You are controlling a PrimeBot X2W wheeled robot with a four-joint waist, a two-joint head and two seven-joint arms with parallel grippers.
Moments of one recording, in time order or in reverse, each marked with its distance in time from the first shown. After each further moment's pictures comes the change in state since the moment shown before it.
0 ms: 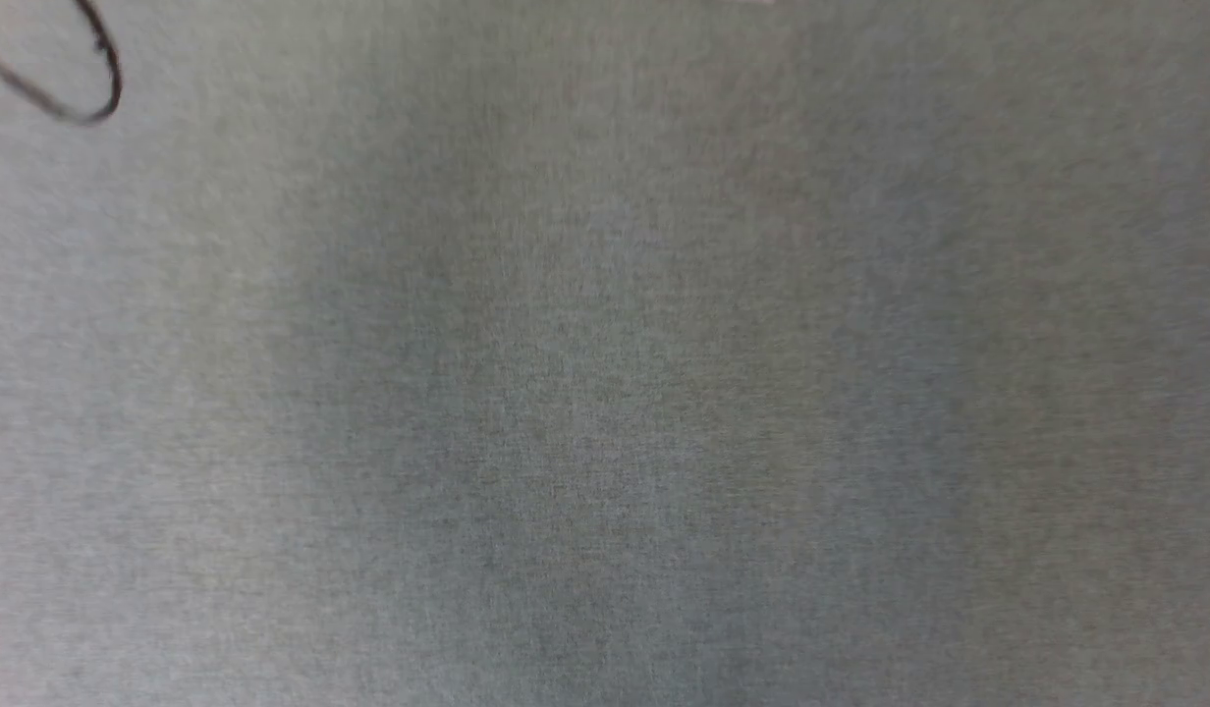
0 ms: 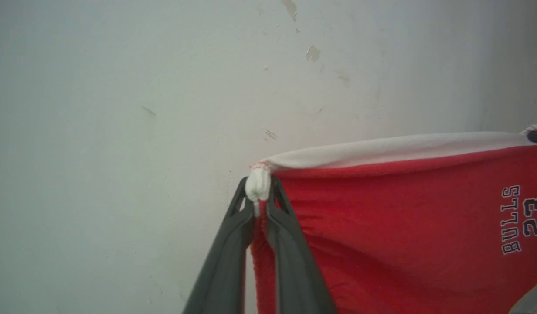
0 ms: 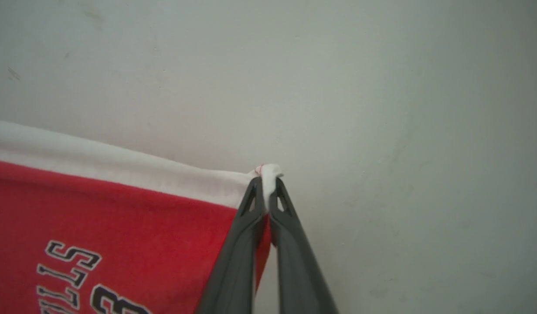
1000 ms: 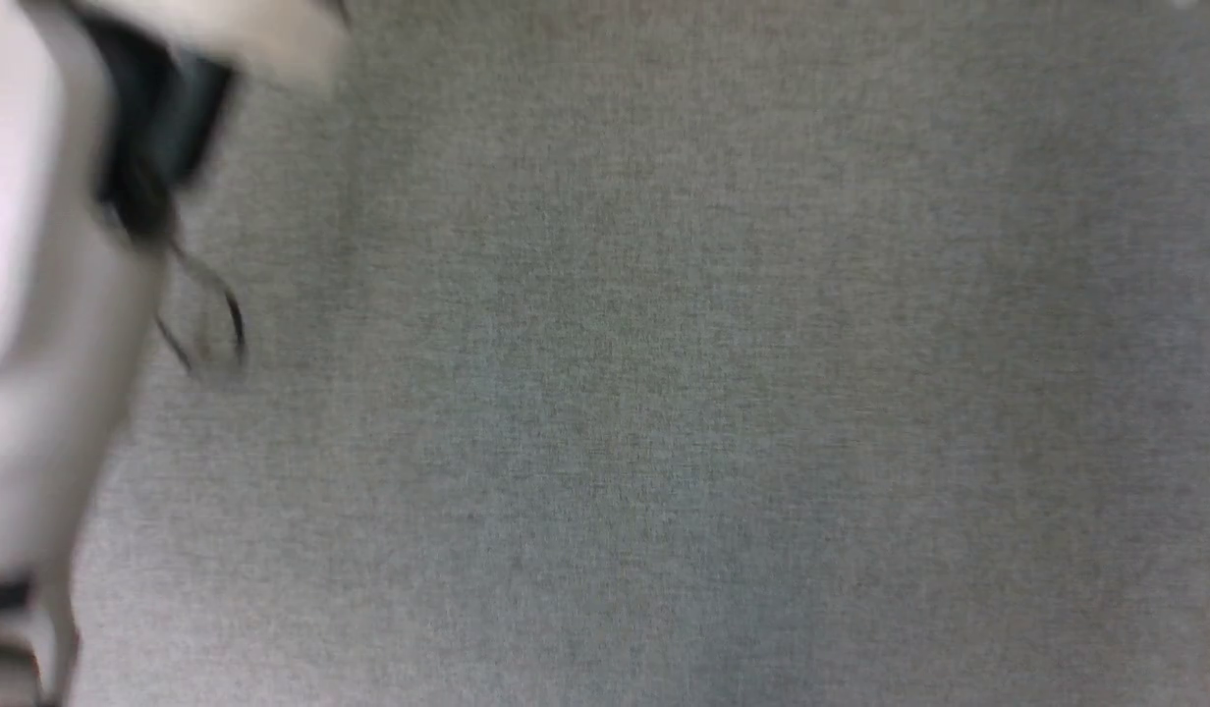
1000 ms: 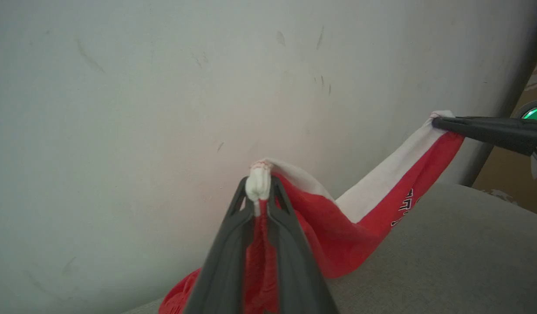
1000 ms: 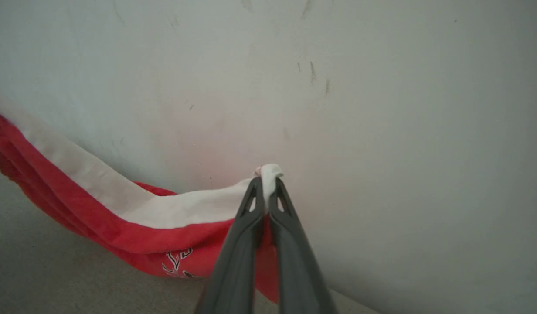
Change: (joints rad) left arm 0.390 0.072 -0.102 -0.199 -0.054 -0.117 -0.273; right arm 0.461 -0.238 0.353 -0.403 0.399 0.000 -0.123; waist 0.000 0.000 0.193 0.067
